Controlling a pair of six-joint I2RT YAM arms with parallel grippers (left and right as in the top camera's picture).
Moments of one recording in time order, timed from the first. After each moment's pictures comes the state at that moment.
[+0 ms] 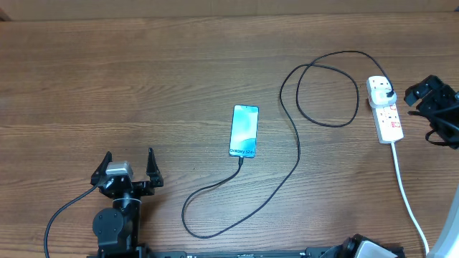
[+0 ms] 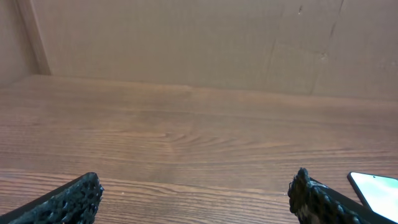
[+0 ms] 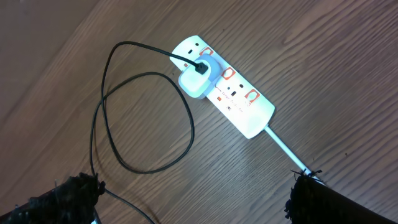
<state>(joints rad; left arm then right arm) 0.11 0.02 0.01 -0.07 0.05 -0.07 -0.48 1.35 1.46 -1.11 -0.15 0.35</state>
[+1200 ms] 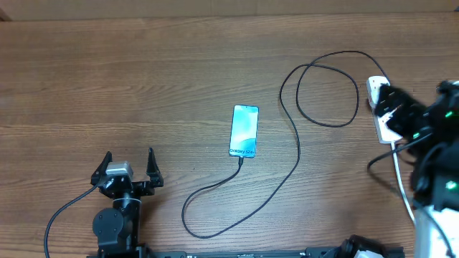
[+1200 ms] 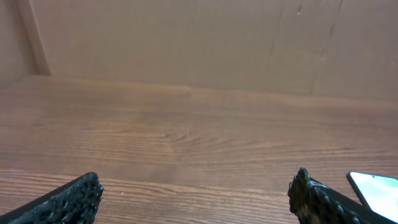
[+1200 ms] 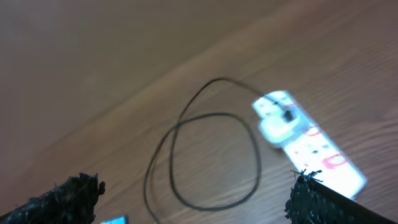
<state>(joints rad) 0.11 0.02 0.01 -0.07 0.06 -0.07 -0.32 0.95 0.96 -0.54 -0.24 0.35</state>
